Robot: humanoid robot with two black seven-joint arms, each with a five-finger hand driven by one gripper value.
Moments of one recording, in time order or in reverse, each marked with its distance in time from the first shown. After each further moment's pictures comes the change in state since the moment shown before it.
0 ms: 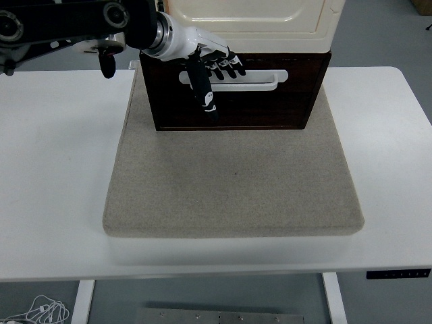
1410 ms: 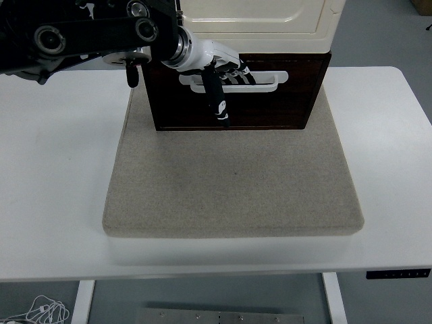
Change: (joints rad) left arm 0.045 -0.101 -0.010 0.090 0.003 -0.025 0.014; right arm 0.000 0.000 0.000 0.000 0.000 0.000 0.000
